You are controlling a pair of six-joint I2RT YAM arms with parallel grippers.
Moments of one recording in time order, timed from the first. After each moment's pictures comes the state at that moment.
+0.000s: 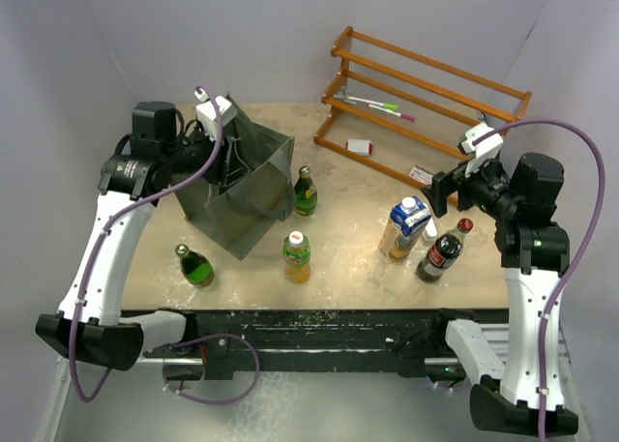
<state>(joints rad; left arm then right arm) -0.18 1.23 1.48 -0.83 0.63 0.16 -0.13 0.84 1.24 -0.78 -0.54 -0.37</state>
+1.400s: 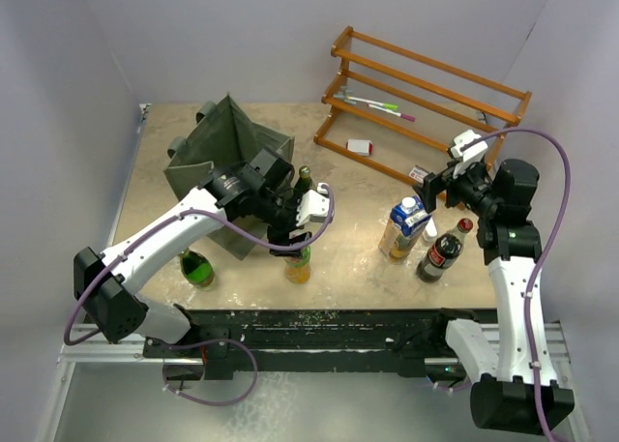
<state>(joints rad) -0.75 1.43 1.37 -0.97 0.59 0.64 -0.13 0.87 0.96 -0.43 -0.57 -0.34</state>
